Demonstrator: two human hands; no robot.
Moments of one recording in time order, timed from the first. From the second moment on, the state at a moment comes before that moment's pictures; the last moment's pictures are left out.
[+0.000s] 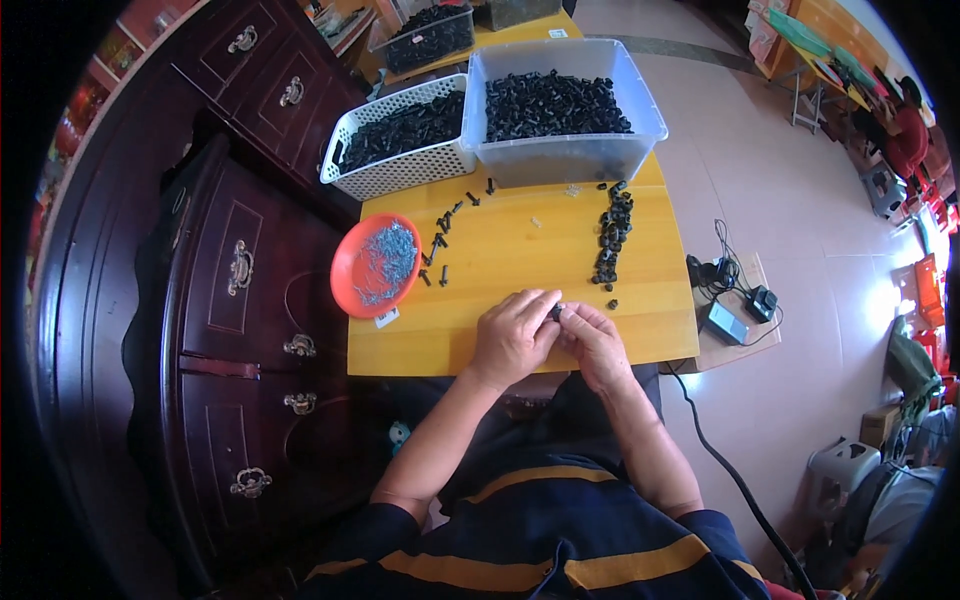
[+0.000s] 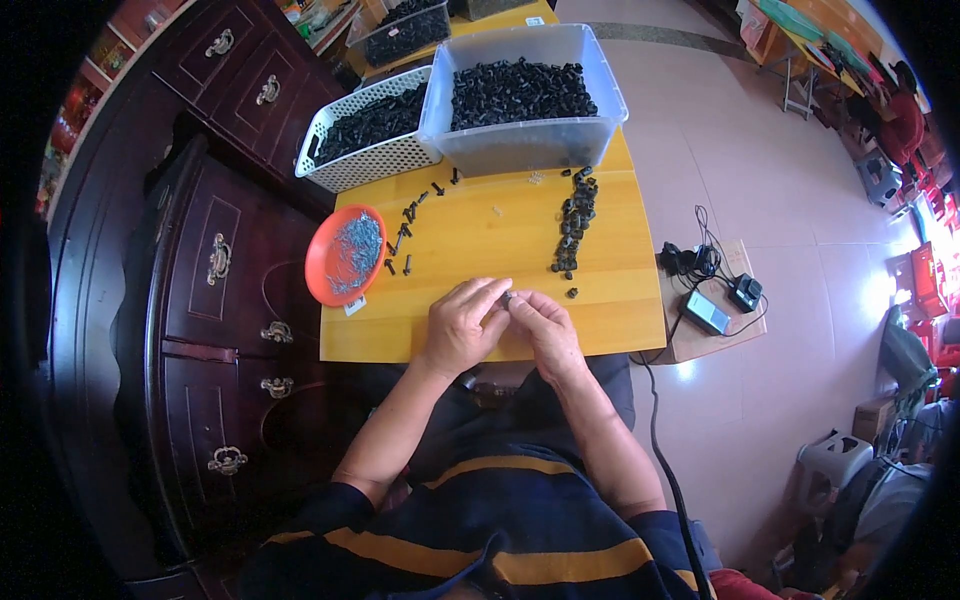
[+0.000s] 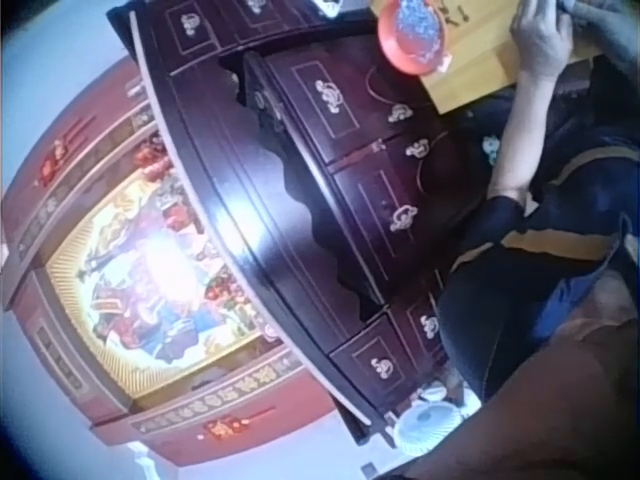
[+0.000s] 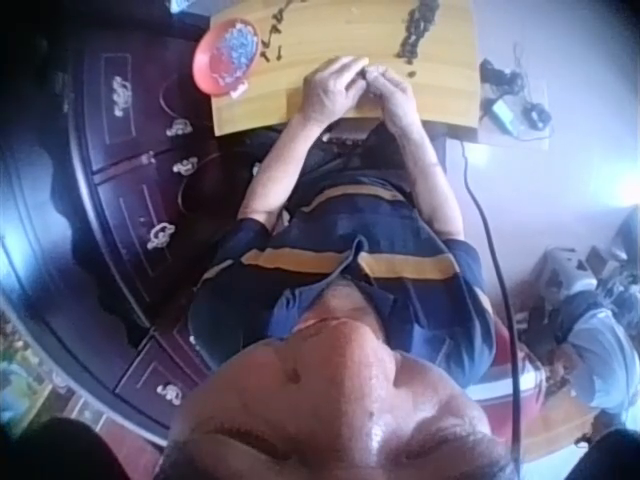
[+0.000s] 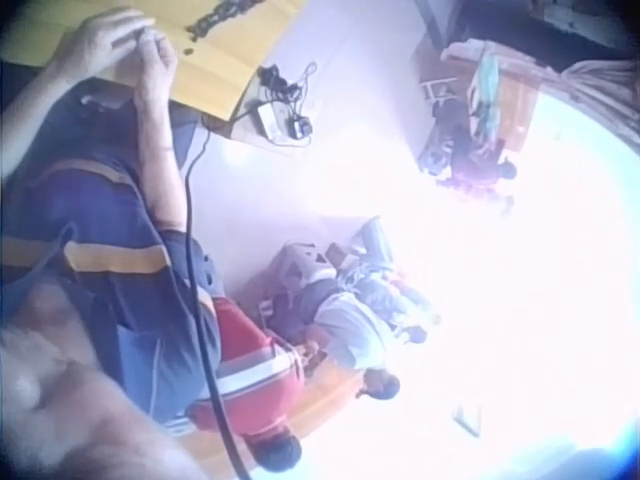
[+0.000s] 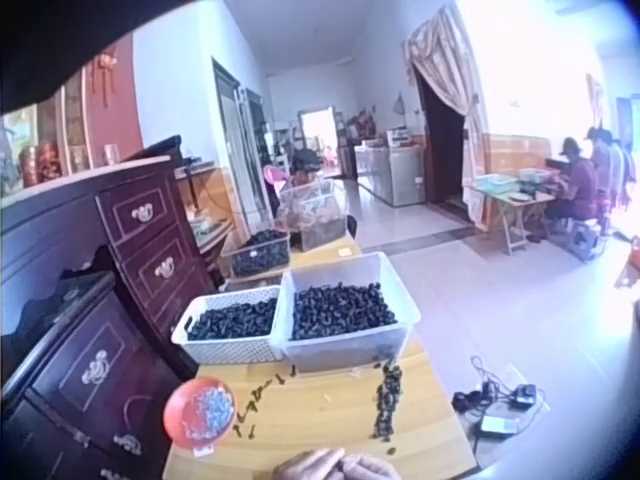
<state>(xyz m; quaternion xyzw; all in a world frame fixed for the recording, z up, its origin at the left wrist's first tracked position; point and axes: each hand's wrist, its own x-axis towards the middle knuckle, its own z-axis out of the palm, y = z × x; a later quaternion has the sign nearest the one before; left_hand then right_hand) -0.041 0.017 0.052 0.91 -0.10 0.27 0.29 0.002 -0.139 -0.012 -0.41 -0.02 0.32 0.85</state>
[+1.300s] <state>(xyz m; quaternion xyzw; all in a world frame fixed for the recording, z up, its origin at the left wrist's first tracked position) -0.010 0.148 0.053 0.77 0.12 -0.11 0.62 -0.003 -0.178 0.000 -0.41 -0.02 0.31 0.86</state>
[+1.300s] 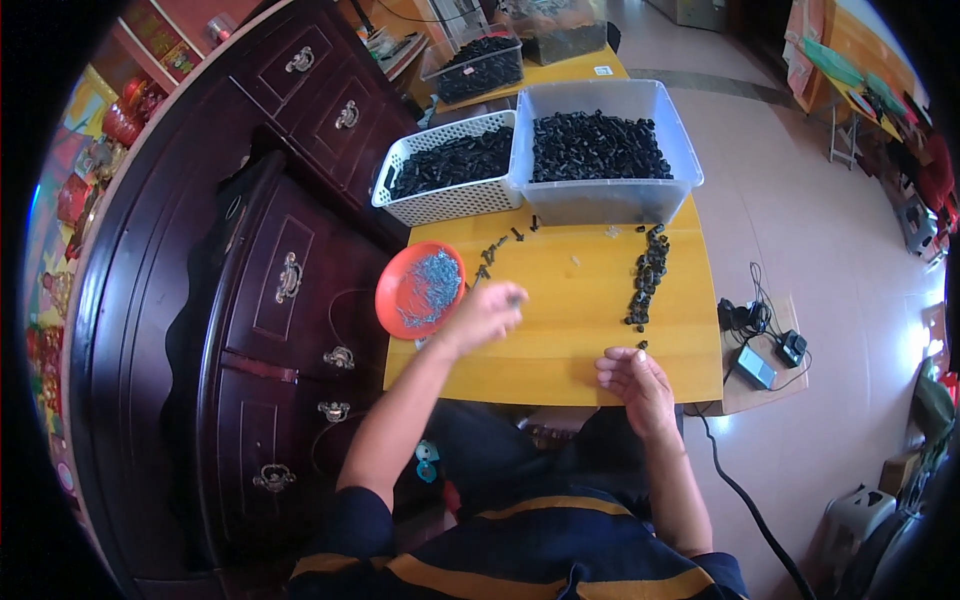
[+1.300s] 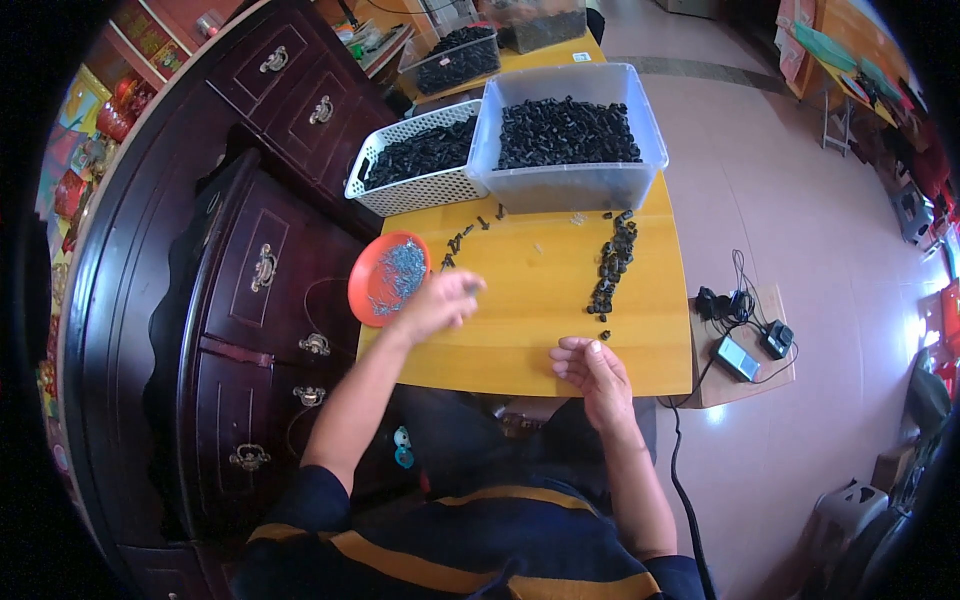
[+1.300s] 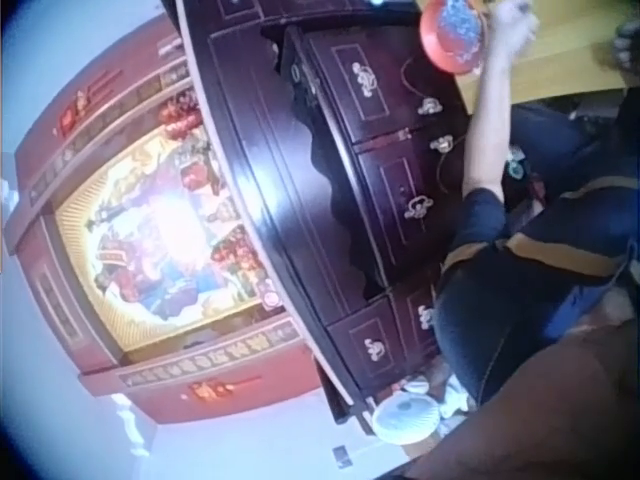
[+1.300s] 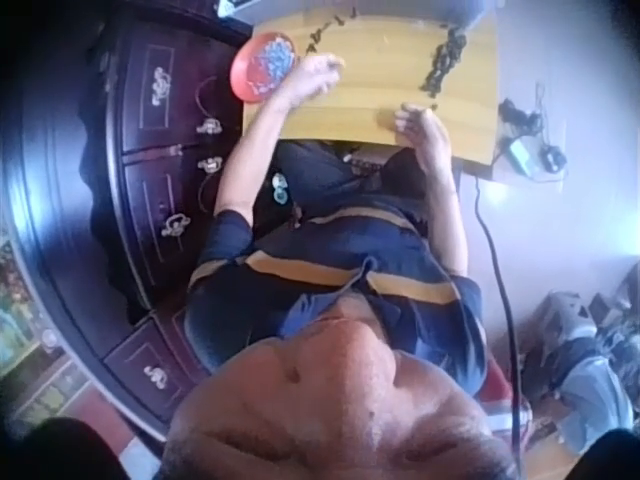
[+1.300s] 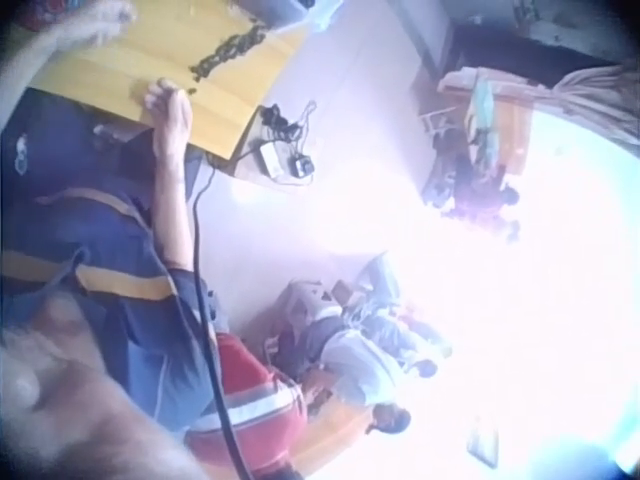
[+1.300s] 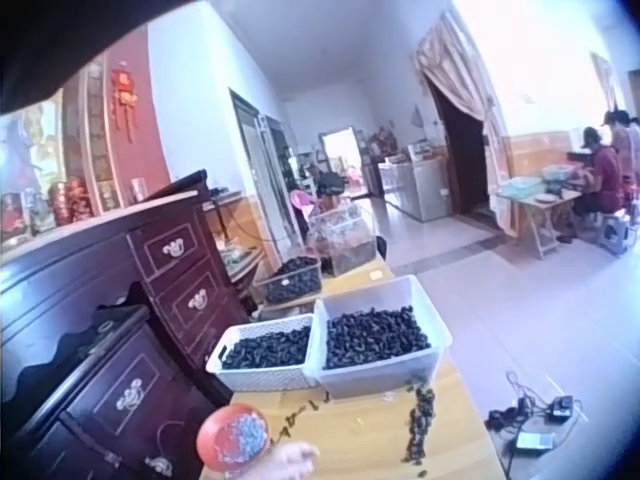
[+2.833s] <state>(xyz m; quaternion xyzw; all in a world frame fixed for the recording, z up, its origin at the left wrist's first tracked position) 0.046 0.068 -0.013 0.88 0.00 0.28 0.37 0.072 -0.192 -0.003 -0.87 -0.16 -0.15 0.45</state>
